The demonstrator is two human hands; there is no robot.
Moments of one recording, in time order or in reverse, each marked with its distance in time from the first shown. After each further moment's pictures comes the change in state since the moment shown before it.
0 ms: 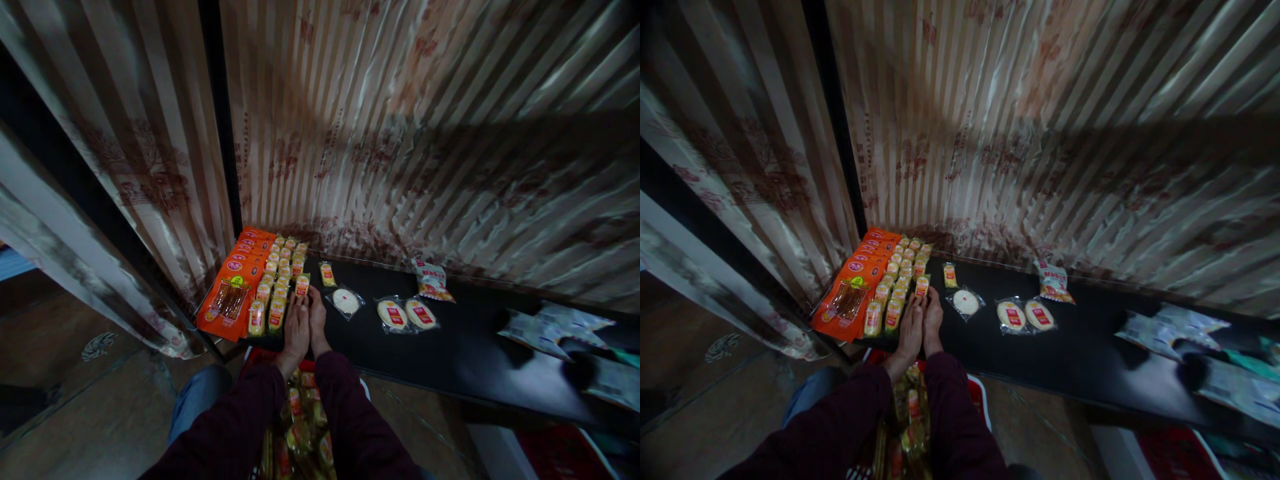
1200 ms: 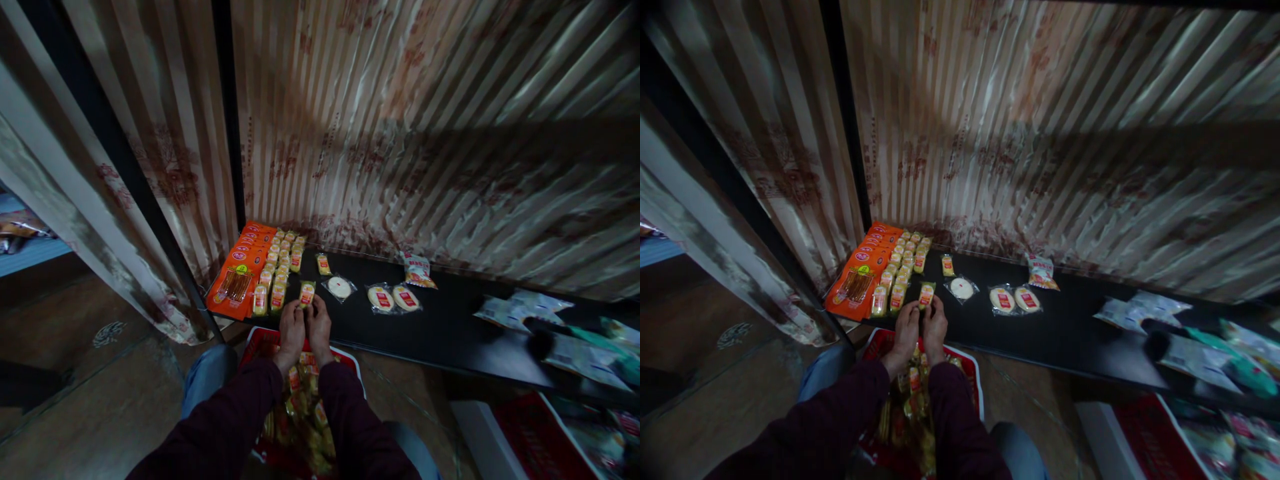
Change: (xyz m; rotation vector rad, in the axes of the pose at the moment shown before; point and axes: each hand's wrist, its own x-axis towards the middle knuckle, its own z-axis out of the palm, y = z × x) left_hand -0.042 0.005 -0.019 -0.179 0.121 -0.115; right_hand -0.063 0.001 -0.030 0.003 0.048 0.040
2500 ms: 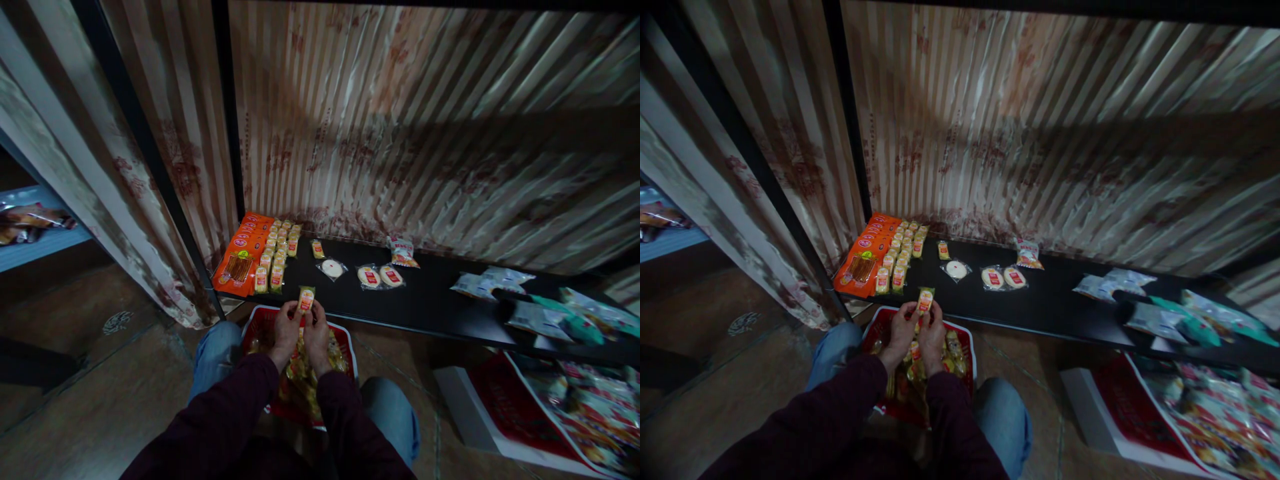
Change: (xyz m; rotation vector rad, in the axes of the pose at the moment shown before) left_hand -0.056 -0.011 -0.027 -0.012 -0.056 -0.059; right_hand -0.086 -0.004 -0.032 0.095 0.025 0.003
